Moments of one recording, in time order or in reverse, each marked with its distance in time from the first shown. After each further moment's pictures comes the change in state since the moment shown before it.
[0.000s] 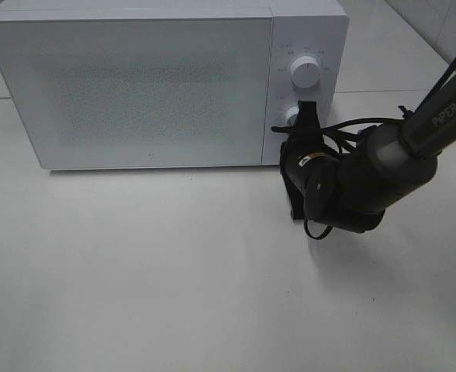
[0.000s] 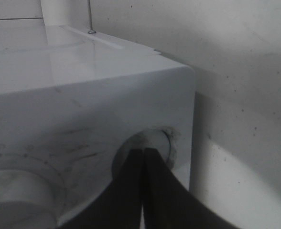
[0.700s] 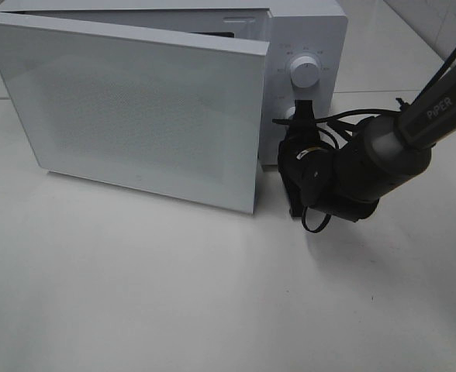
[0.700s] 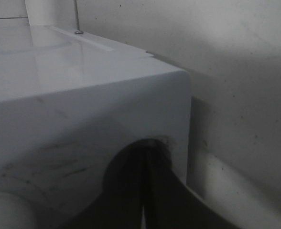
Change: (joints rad) left arm 0.000 0.000 0.000 0.000 0.000 0.000; right arm -0.029 0.027 -0.069 0.017 0.085 -0.045
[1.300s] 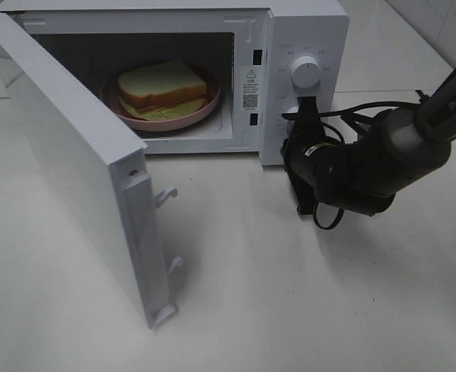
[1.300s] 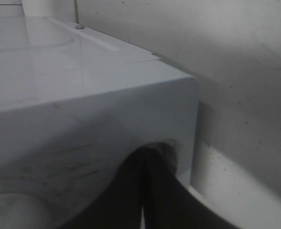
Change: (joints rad) left arm 0.000 0.000 0.000 0.000 0.000 0.000; right arm -0.023 -0.061 0.050 -0.080 0.047 0.003
